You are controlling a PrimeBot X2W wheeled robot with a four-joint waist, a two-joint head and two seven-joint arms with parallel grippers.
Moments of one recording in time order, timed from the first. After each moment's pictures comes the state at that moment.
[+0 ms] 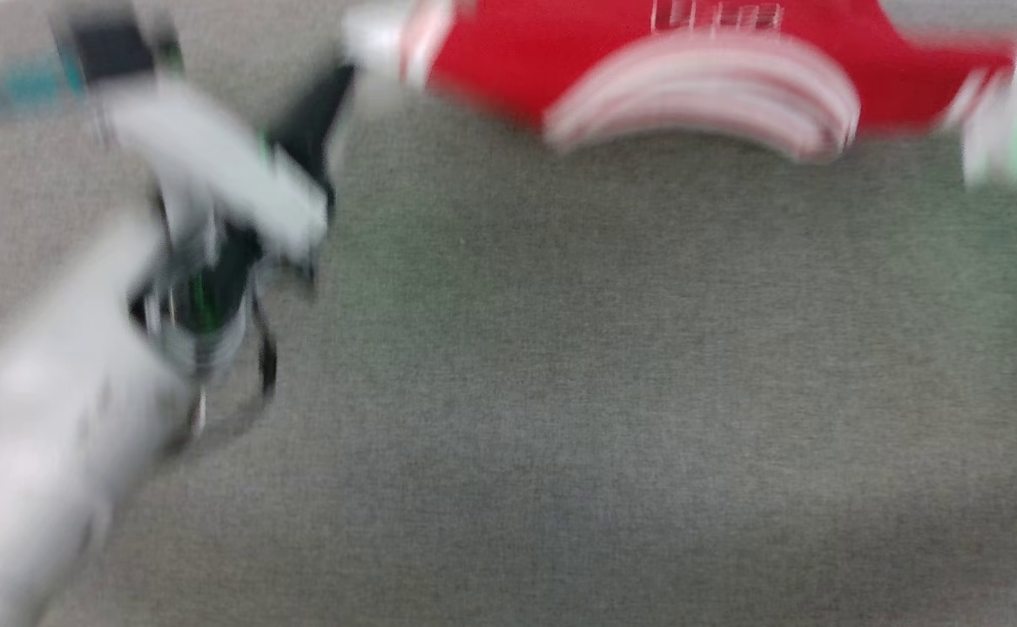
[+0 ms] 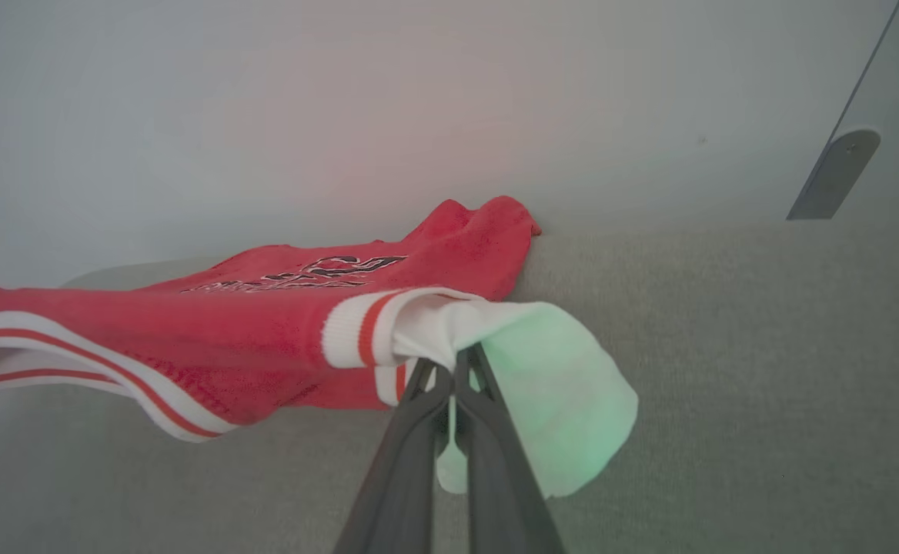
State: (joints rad) left arm -1.12 0.55 -0.88 0.47 -1.63 -0.13 -0.10; right arm -0.99 -0.69 0.51 0.56 1.16 0.13 0.28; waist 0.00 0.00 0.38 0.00
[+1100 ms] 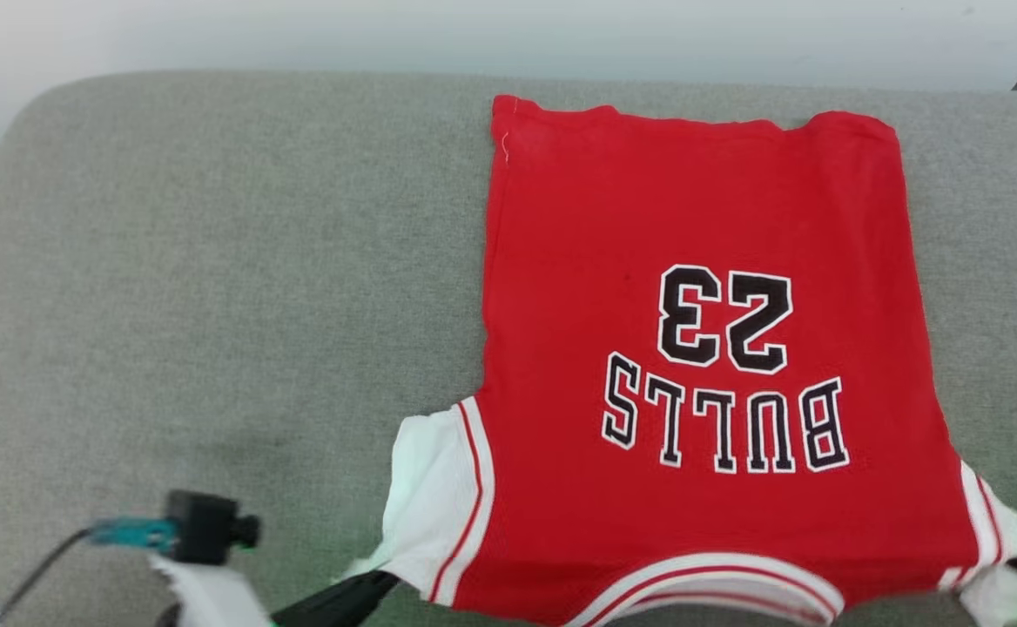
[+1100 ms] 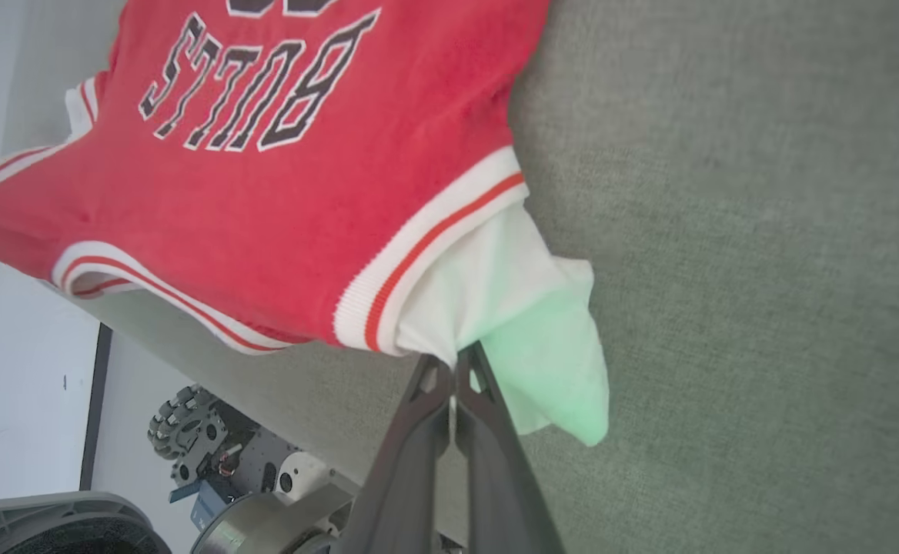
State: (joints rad) left arm -0.41 1.04 -1.09 -0.28 -1.59 -0.03 -0.11; right arm 0.13 -1.05 0.17 -0.19 1.34 0.13 0.52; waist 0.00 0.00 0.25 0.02
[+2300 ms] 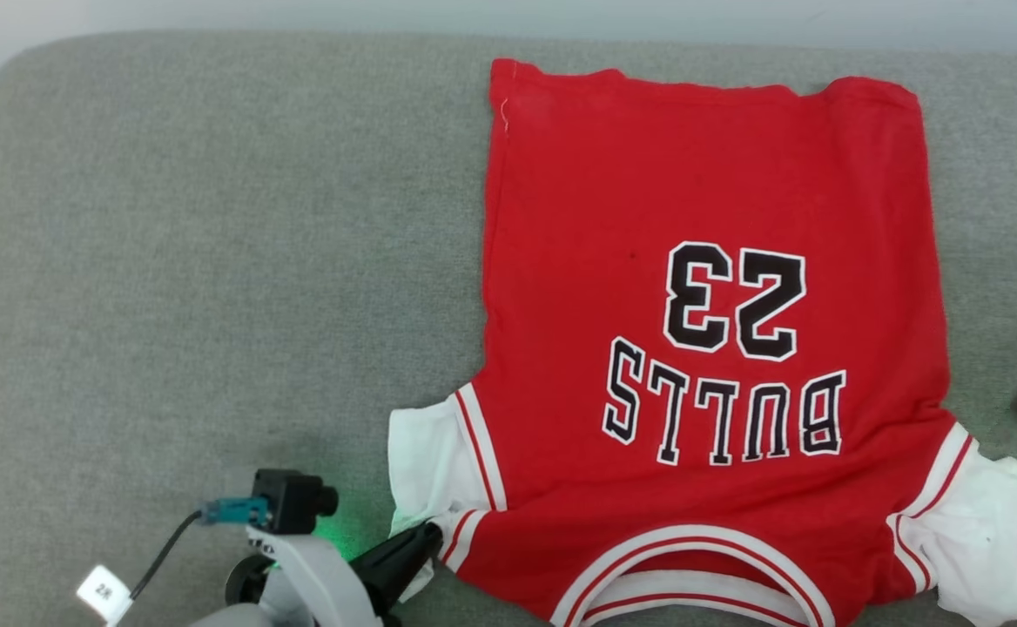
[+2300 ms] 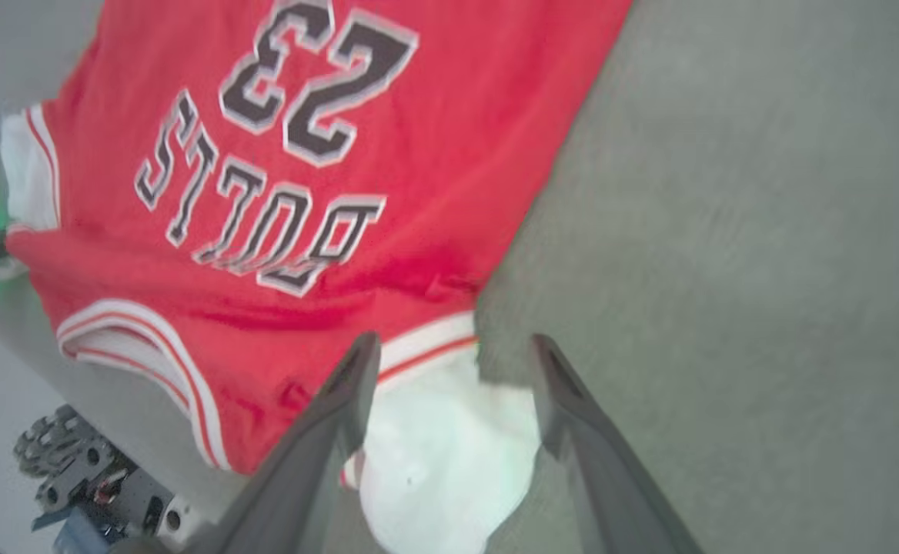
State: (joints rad) left arm -0.50 0.65 -1.17 0.27 -1.40 -0.10 -0.19; right arm -0.16 -0.97 0.18 -0.20 1.11 0.13 0.72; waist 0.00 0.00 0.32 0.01
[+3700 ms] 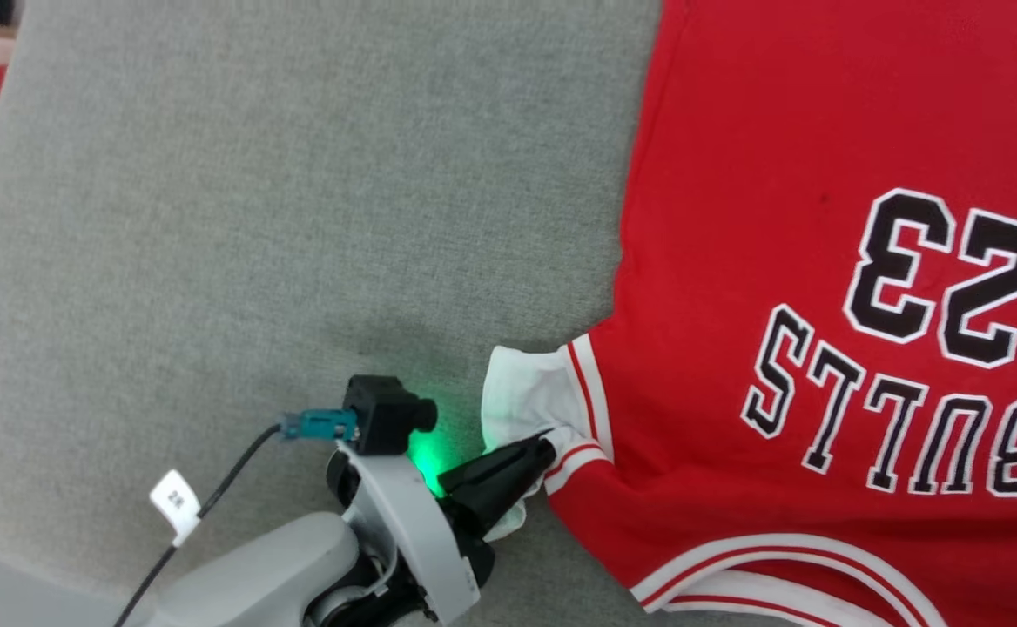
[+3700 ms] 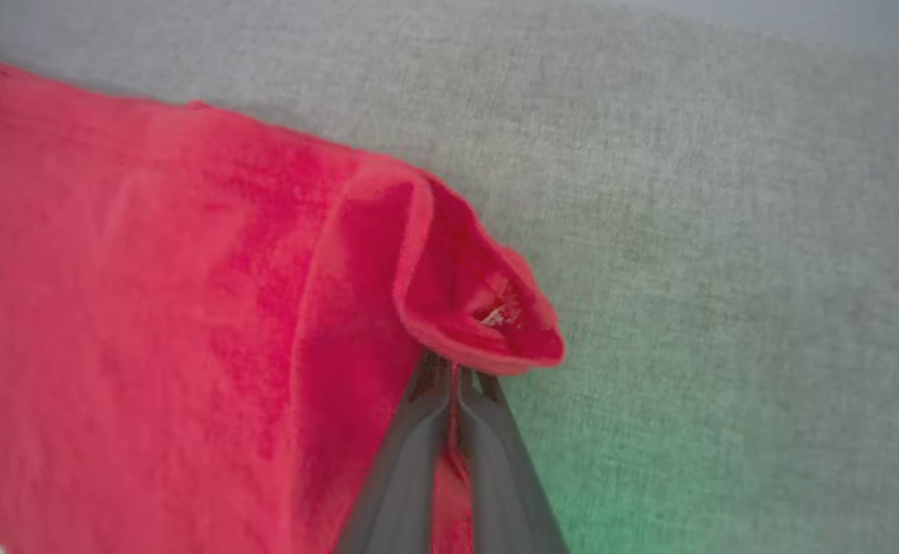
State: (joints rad) left arm -0.69 0.56 -1.17 0.17 -1.28 -0.12 -0.17; right arm -1.12 -0.66 0.23 0.69 0.65 0.13 0.85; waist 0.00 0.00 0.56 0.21
